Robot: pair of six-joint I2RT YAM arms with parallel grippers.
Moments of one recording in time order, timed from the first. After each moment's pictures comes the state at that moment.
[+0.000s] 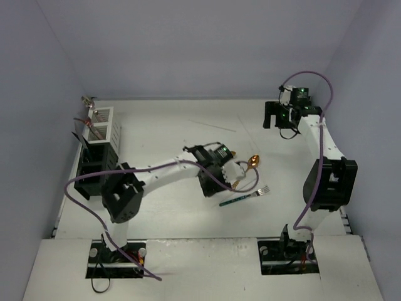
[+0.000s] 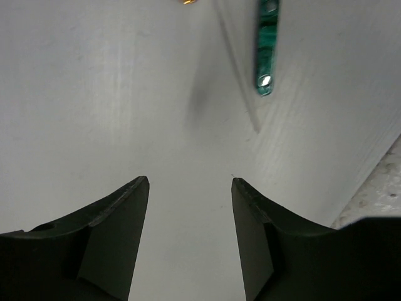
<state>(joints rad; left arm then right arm) -0.95 1.86 1.54 -0.91 0.12 0.33 -0.03 1.73 1.48 -0.59 -0.15 -0.02</state>
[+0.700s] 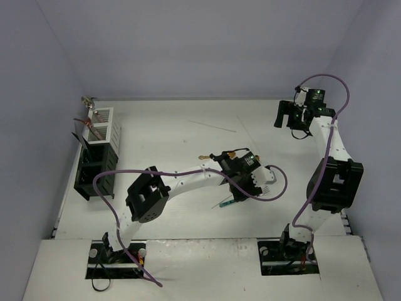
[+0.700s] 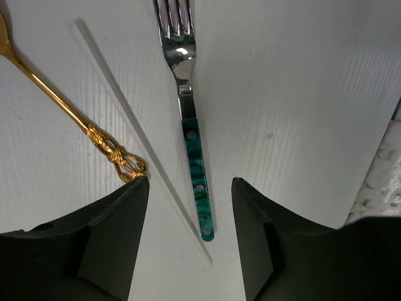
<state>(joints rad) -1.11 2.12 1.81 -0.74 0.19 0.22 -0.16 1.73 1.48 -0.59 -0.21 0.00</state>
